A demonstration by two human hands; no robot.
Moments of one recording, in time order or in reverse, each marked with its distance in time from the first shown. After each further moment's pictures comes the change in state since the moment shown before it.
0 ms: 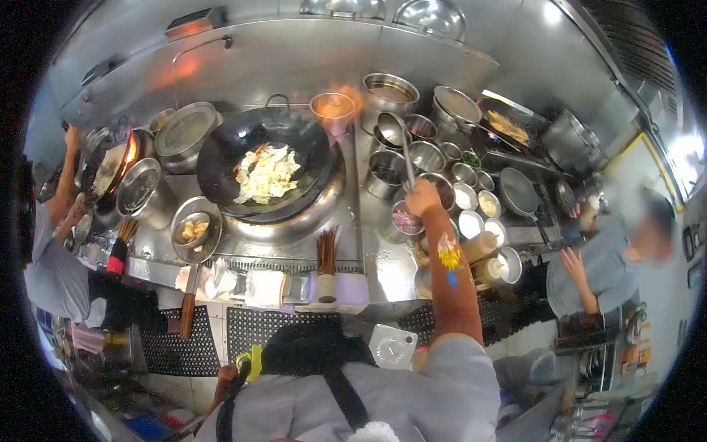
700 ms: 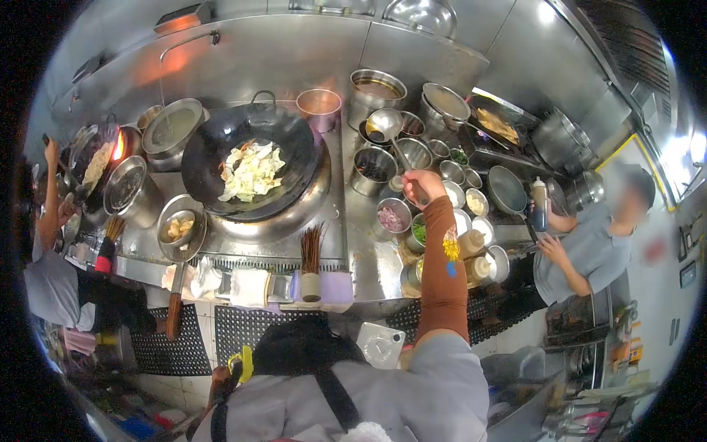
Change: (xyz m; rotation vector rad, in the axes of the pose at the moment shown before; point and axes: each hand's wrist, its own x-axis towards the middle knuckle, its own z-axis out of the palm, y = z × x) left_hand -0.008 0.008 0.019 -0.050 -0.036 -0.083; right_hand 0.029 0.038 -0.027 1.423 -0.397 0.478
